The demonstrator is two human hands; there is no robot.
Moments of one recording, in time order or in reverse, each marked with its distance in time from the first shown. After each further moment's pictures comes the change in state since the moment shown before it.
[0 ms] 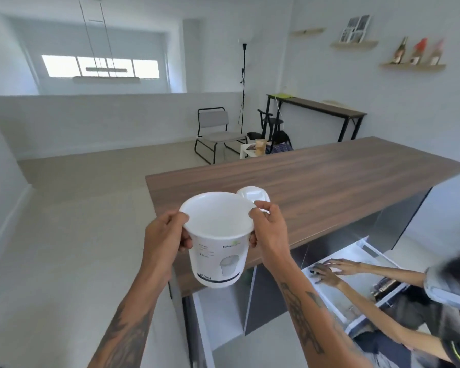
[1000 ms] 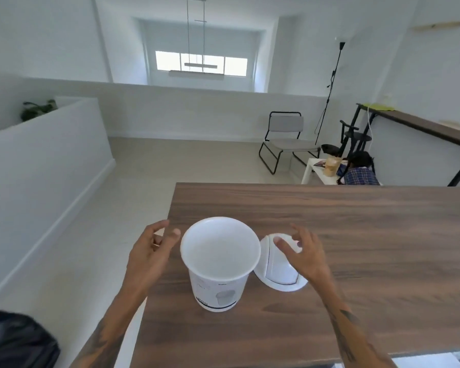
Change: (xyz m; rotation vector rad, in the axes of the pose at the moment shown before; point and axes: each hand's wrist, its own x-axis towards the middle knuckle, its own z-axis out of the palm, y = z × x) left_hand 0.149 -0.058 0.053 0.368 0.395 0.042; right_hand 0.301 0.075 -0.026 -0.674 -0.349 -0.184
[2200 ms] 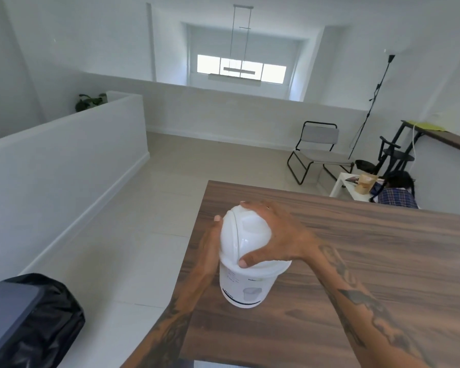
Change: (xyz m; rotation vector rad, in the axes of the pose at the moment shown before) left_hand -0.015 0.013 0.048 -0.480 -0.147 -0.153; right_hand -0.026 -0.147 0.014 -0.409 -0.542 -0.547
